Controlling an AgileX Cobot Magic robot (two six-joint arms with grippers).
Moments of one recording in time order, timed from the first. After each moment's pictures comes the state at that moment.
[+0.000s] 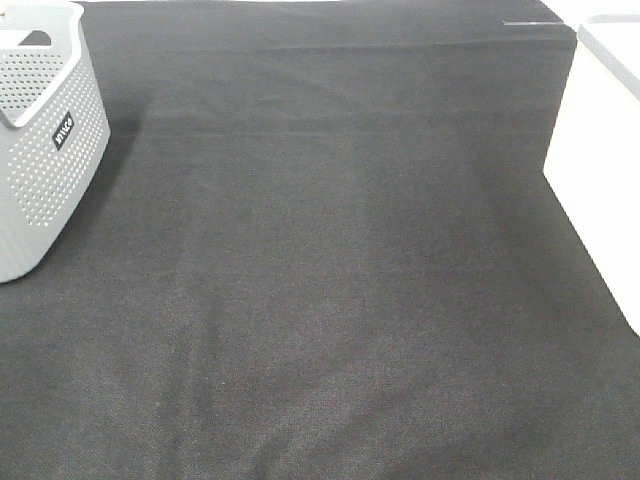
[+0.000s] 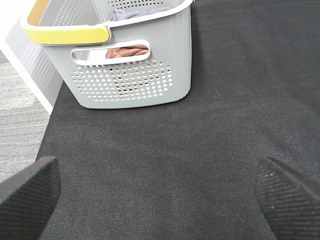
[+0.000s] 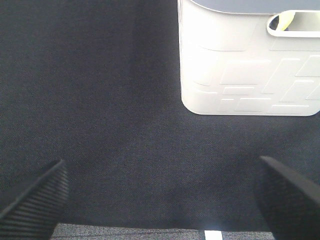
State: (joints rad) left arm 0.04 -0.01 -0.50 0.06 1.05 0.10; right arm -0.01 0.00 -0.46 0.08 1.11 -0.05
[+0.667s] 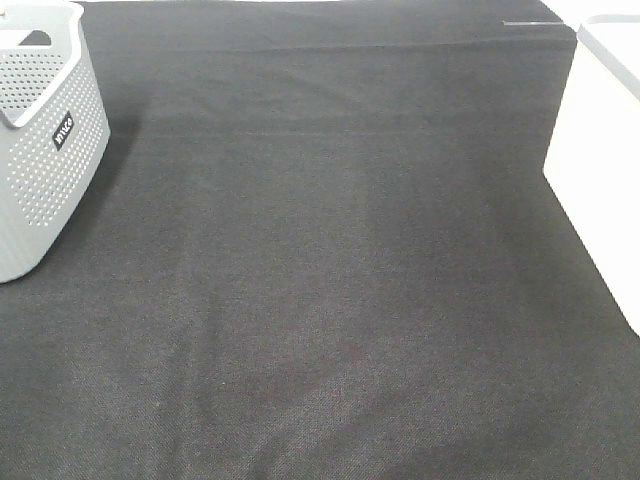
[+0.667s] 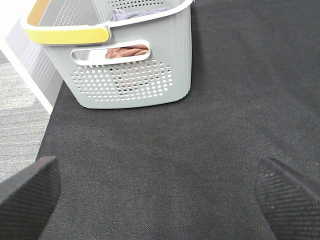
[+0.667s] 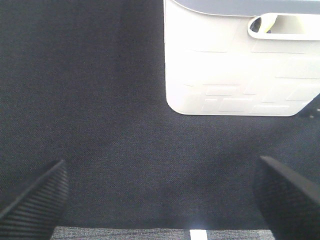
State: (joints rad) left arm 0.04 -0.01 -0.50 0.06 1.05 0.10; right arm -0.01 0.00 -0.46 0.02 1.11 -0.05
